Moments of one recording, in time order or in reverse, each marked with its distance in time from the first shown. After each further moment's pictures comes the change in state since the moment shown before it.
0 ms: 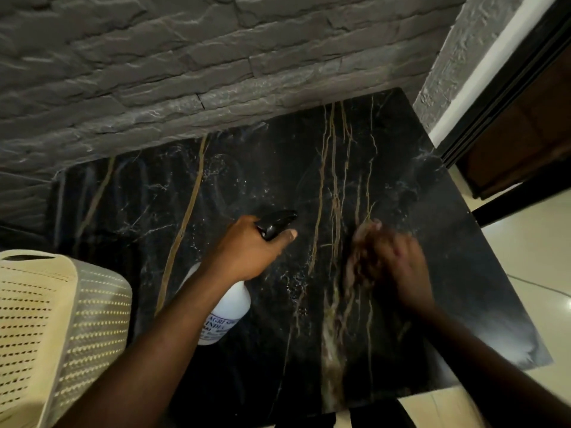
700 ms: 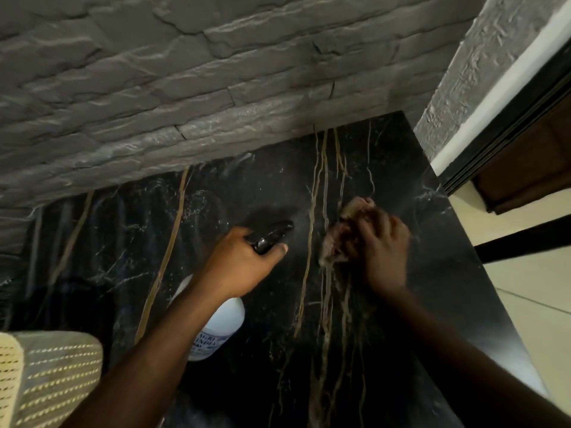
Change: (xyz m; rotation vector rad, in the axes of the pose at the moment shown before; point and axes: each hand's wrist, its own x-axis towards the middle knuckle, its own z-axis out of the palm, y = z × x) left_hand 0.076 0.051 -0.001 0.056 0.050 -0.083; right_hand 0.125 0.019 0.015 -0.077 0.024 0.164
